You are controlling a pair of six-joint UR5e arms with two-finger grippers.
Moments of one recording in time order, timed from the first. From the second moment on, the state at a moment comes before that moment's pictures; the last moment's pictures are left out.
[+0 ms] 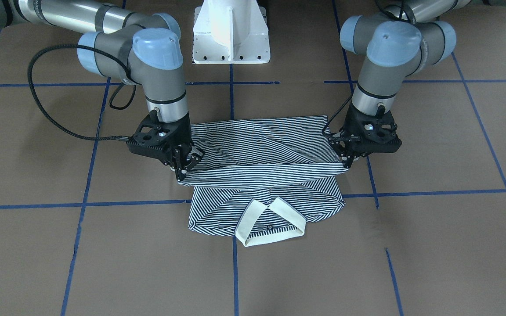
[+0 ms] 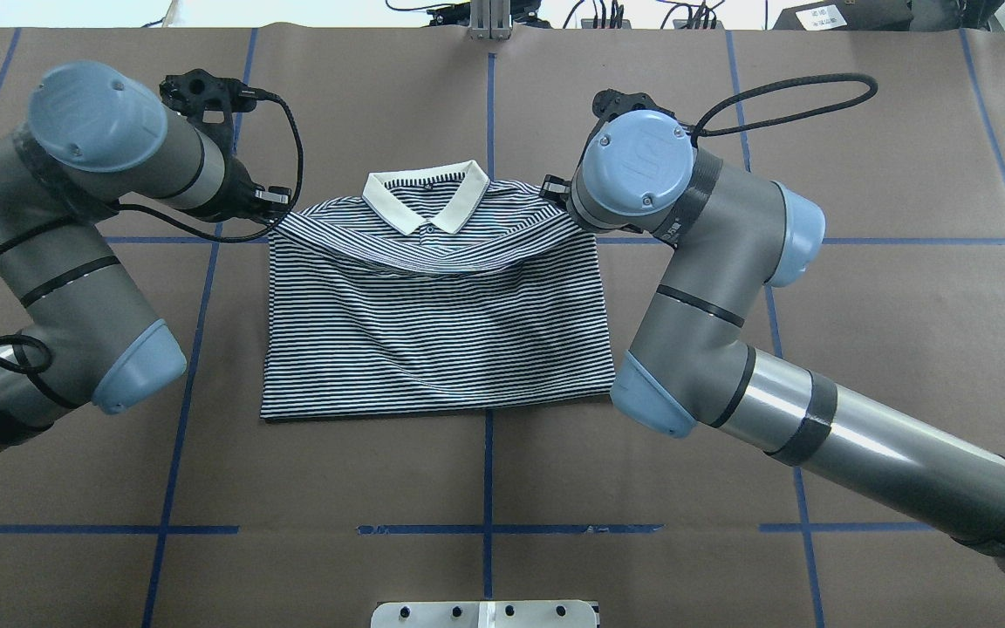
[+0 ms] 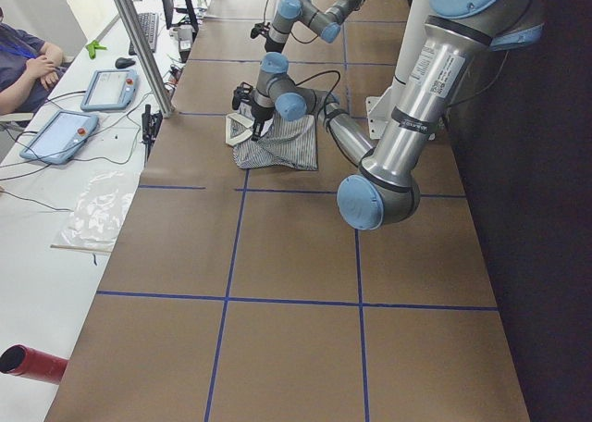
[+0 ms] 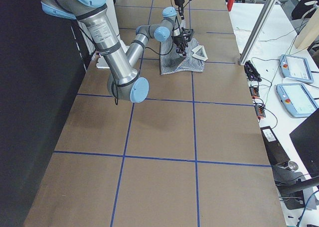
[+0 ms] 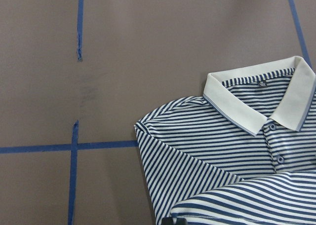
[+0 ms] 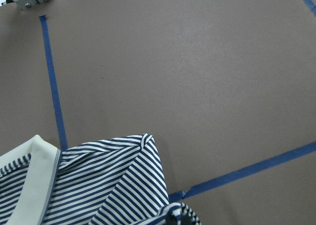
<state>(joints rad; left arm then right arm) -0.78 -2.04 -1.73 -1.76 -1.84 -0.98 0.62 -0.87 1.56 -1.42 1.62 1.49</state>
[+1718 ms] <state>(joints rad) -0.78 -2.00 -1.64 -1.93 -1.85 -0.83 0.67 -0.83 1.37 -1.32 1.67 1.36</state>
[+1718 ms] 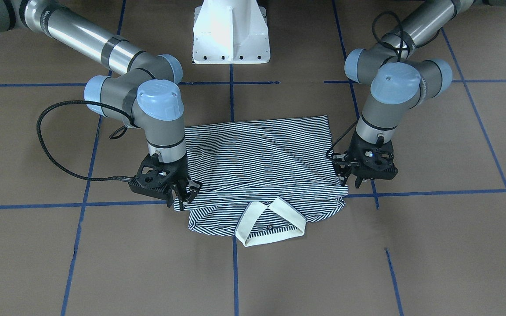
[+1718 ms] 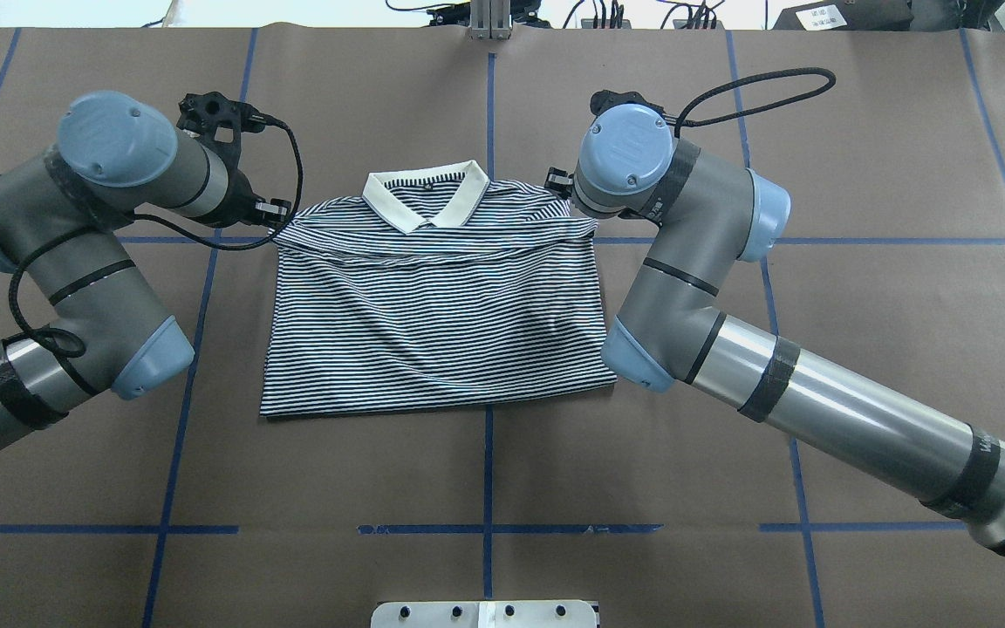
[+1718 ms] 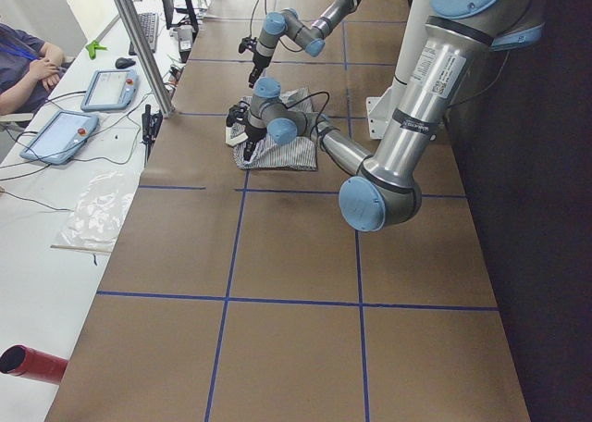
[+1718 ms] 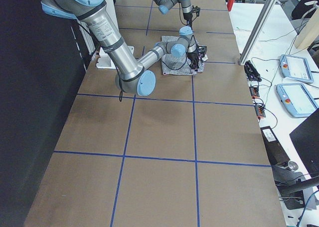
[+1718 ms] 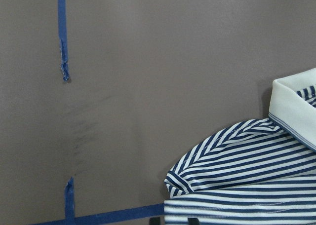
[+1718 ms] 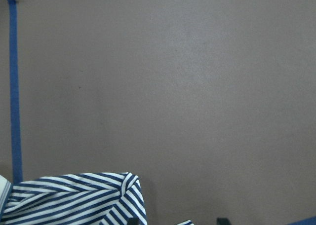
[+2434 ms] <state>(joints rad) -0.68 -1.66 -1.91 -2.08 -1.88 -1.04 0.82 -1.07 1.63 -1.33 1.91 1.07</state>
